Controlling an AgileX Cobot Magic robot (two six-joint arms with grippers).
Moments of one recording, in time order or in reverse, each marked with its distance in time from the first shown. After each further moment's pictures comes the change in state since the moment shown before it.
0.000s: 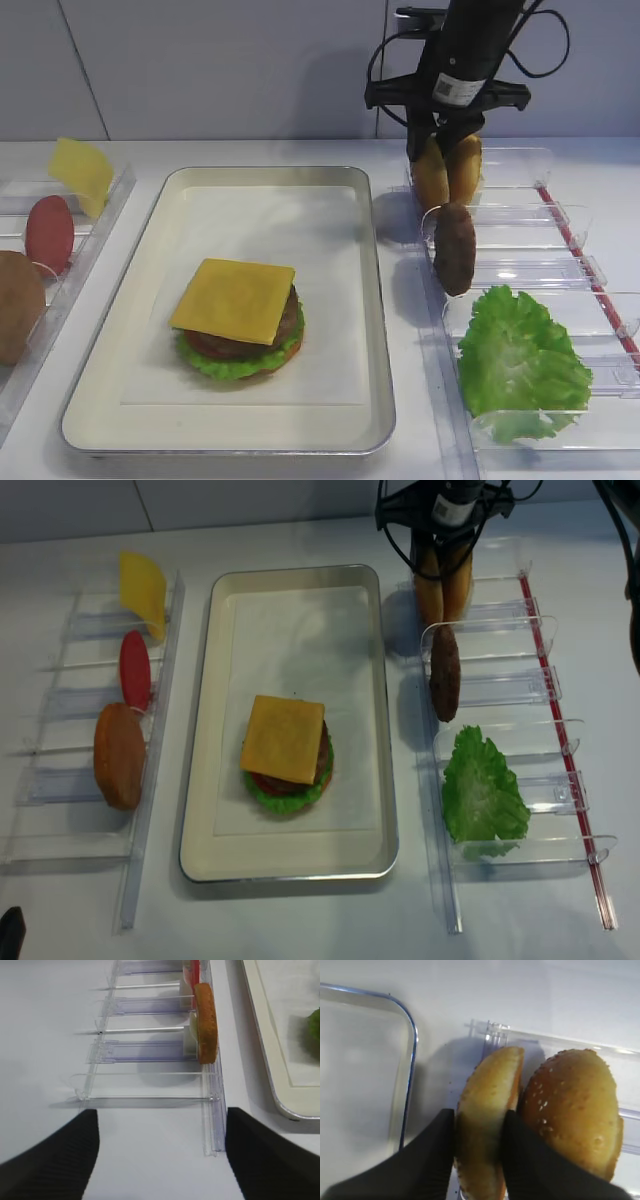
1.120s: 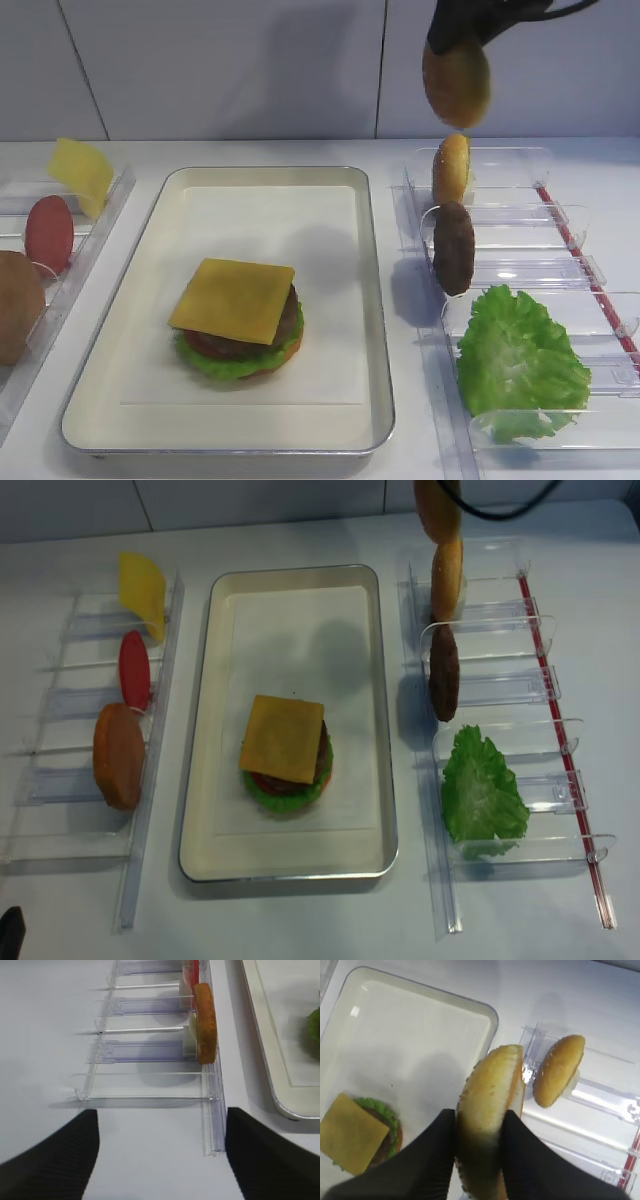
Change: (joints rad) left arm 0.000 0.000 0.000 0.000 0.000 0.000; right arm 0.000 -0.375 0.097 0.127 0.058 -0.156
